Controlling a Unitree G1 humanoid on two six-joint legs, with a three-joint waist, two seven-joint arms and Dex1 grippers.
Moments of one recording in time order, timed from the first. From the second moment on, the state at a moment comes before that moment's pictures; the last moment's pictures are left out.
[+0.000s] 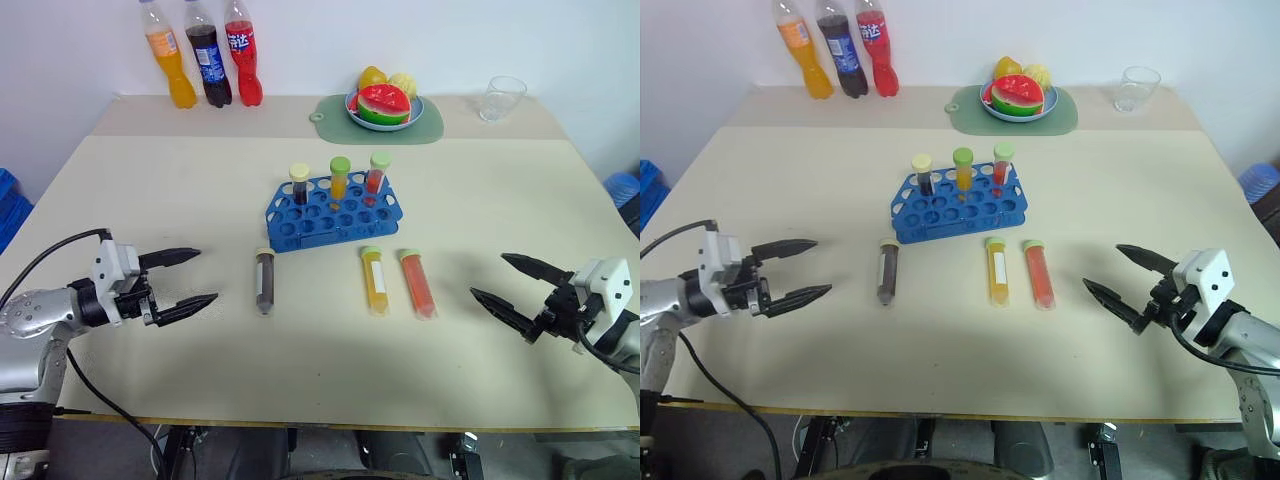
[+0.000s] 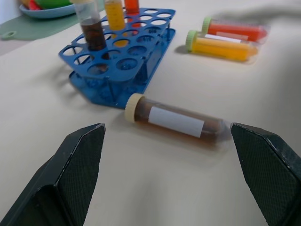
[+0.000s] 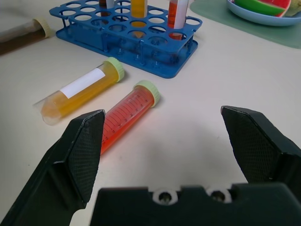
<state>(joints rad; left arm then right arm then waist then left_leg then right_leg) -0.07 0.79 0.26 0.05 -0.52 0.02 -1.25 0.20 -0.76 -0.44 -0.26 0.52 0.20 0.91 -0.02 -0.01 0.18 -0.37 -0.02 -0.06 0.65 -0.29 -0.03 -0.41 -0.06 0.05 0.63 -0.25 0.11</state>
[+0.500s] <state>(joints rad) -0.19 0.77 0.21 0.10 -0.53 0.03 -1.35 0.07 -0.75 -0.34 -0.33 0.55 0.36 0.83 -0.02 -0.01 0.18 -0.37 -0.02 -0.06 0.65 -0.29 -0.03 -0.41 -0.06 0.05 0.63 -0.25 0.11</state>
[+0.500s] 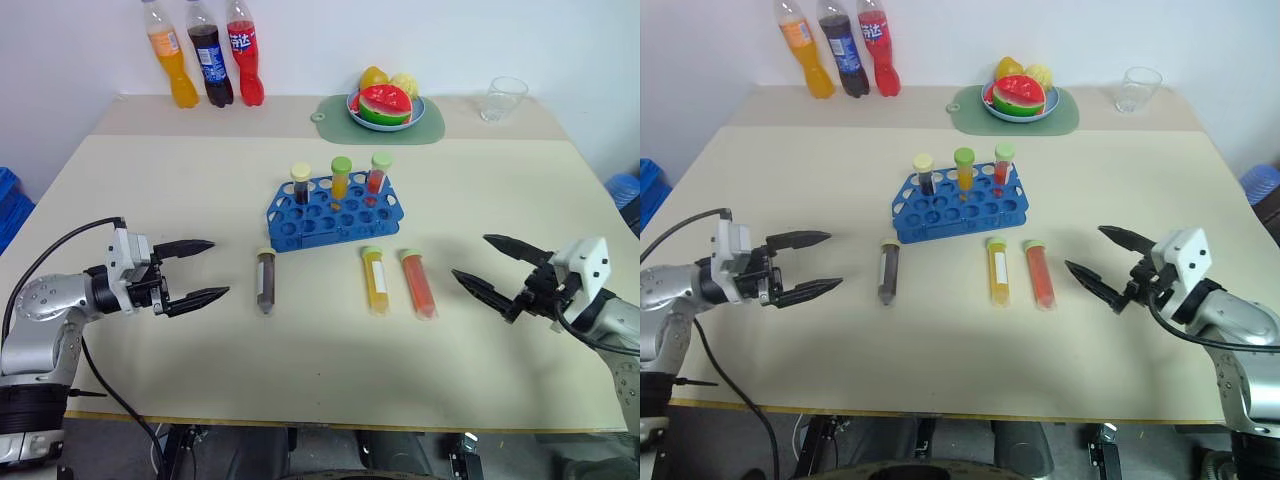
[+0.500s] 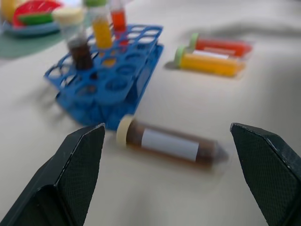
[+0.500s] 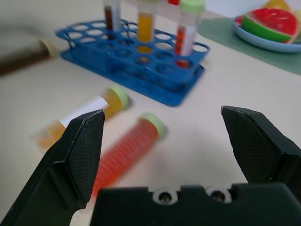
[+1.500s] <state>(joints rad) -0.27 0.67 0.09 0.18 -0.44 -0.12 -1.42 -0.65 -0.74 -0.05 -0.12 0.69 1.61 0.40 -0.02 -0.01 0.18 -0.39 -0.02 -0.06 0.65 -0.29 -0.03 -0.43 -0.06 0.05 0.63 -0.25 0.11</state>
